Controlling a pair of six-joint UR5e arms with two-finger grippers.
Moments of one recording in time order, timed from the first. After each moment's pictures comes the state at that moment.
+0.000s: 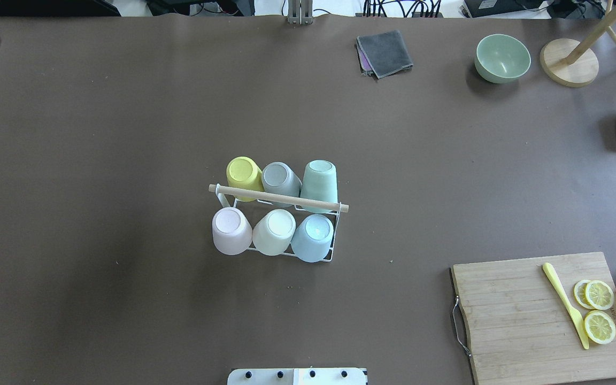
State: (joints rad) left arm -1.66 -1.52 -1.73 -1.48 -2.33 0.22; right arm 1.55 -1.68 1.76 -1.70 2.31 -0.28
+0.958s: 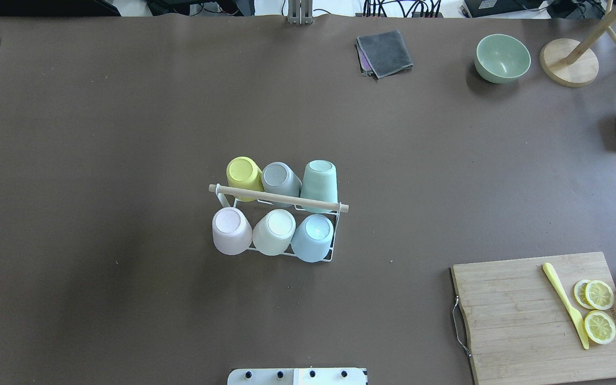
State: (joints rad) left arm -1.66 -1.52 -1.73 -1.48 -2.33 0.22; right arm 1.55 -1.68 1.75 -1.70 2.30 -0.28
